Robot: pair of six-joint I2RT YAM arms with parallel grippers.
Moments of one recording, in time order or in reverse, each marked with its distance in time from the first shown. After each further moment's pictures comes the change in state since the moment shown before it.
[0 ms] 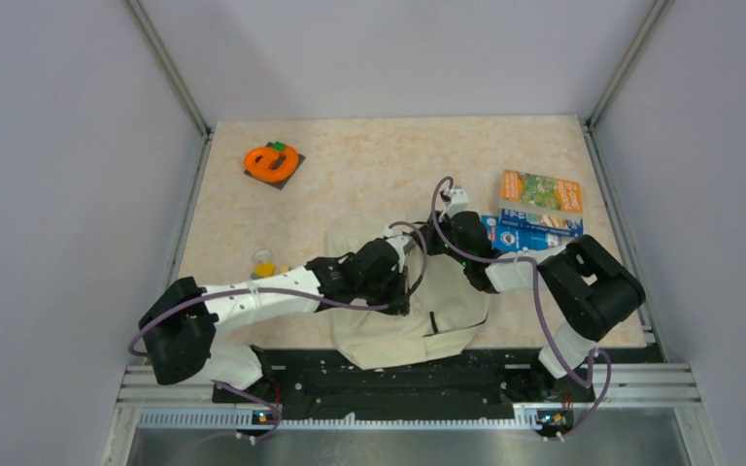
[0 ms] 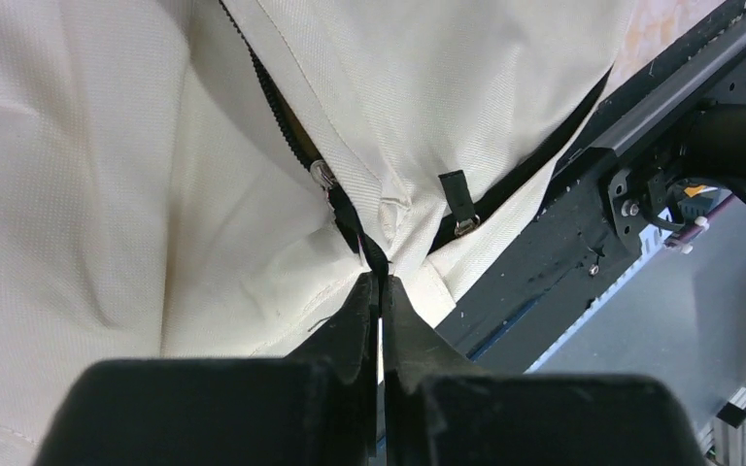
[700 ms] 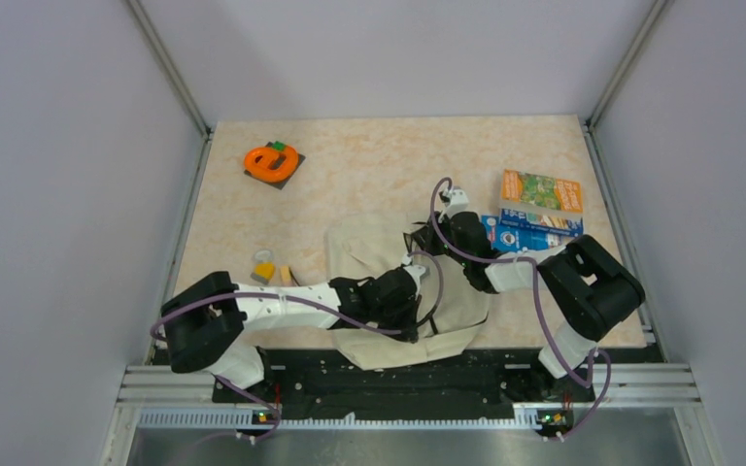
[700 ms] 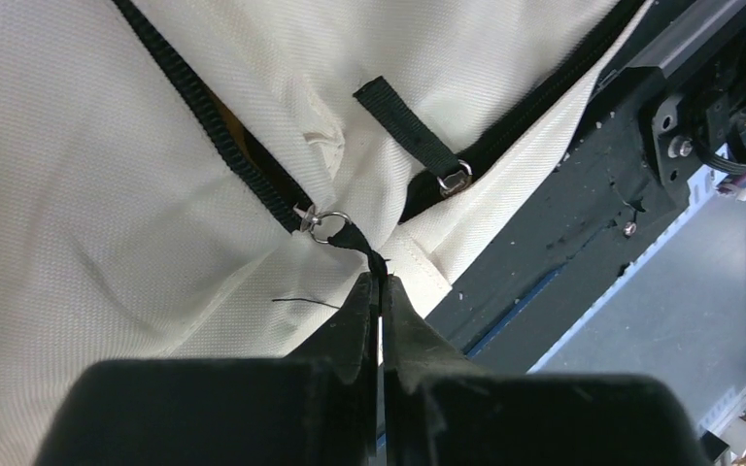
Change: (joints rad) left arm -0.150 0.092 -0.069 0.126 -0.005 -0.062; right arm 0.003 0.000 0.000 -0.012 0.016 -0.016
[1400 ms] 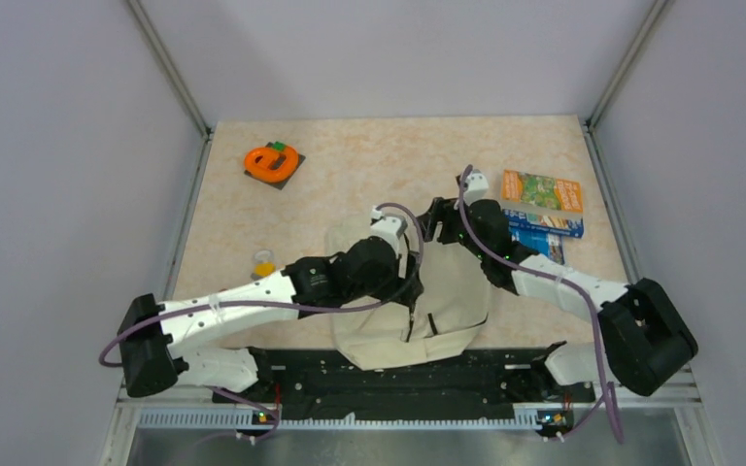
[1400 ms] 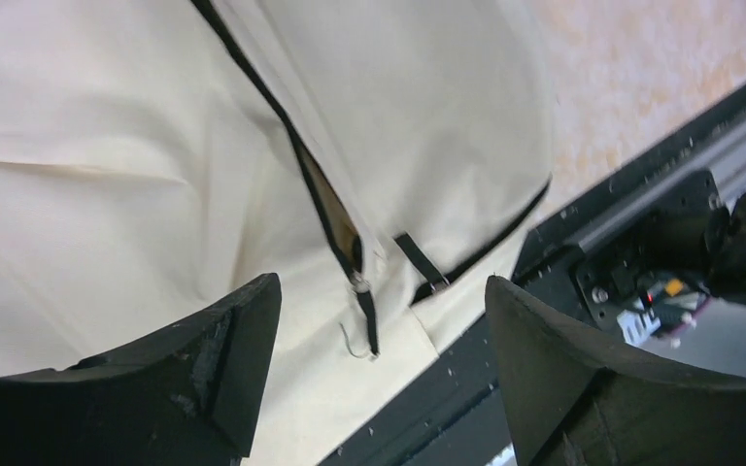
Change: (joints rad) left arm 0.023 -0.237 0.187 -0.229 -0.336 0.053; right arm -0.008 -0.284 0.049 -0.262 0.043 -0.051
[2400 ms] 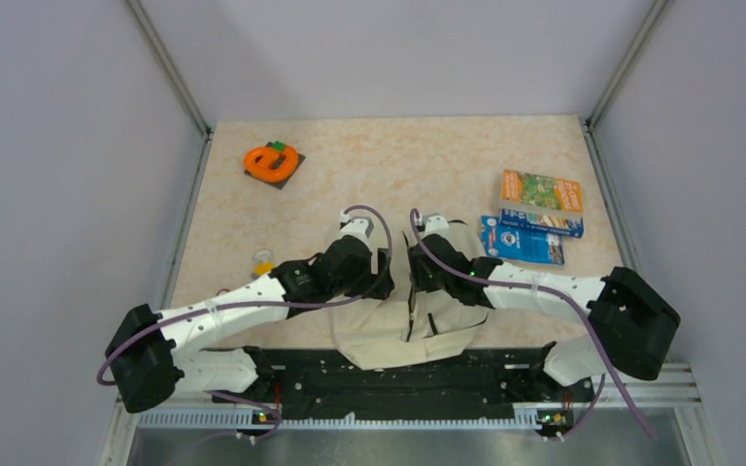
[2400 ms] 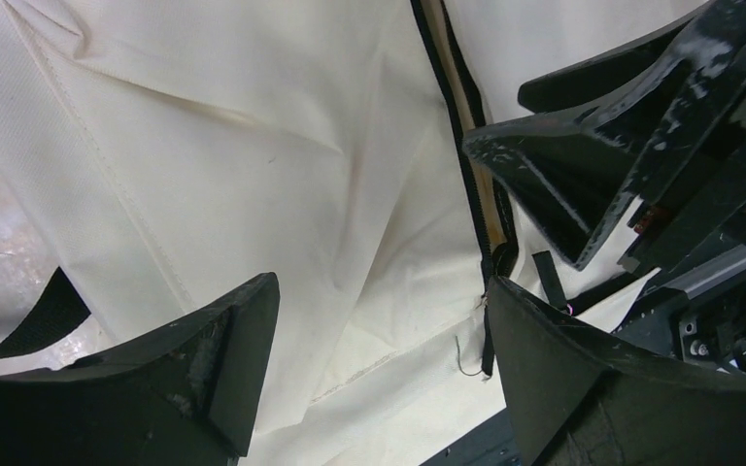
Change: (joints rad) left arm 0.201 -0.088 -0.204 0.059 0.018 -0.016; right arm 0.344 0.039 0.095 -0.578 0.279 0.109
